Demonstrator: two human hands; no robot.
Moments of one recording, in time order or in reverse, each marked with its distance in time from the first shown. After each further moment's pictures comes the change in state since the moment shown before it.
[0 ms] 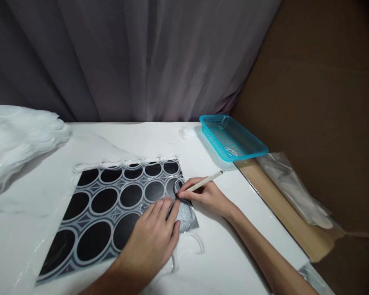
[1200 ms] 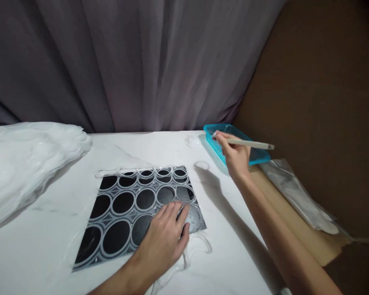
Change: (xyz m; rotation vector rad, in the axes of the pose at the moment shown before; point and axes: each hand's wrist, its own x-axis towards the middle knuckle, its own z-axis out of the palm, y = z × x) left_hand -0.001 0.000 -0.016 -0.214 -0.079 -0.032; right_hand 0.067 -0.063 -0.067 -0.287 0.885 -0.340
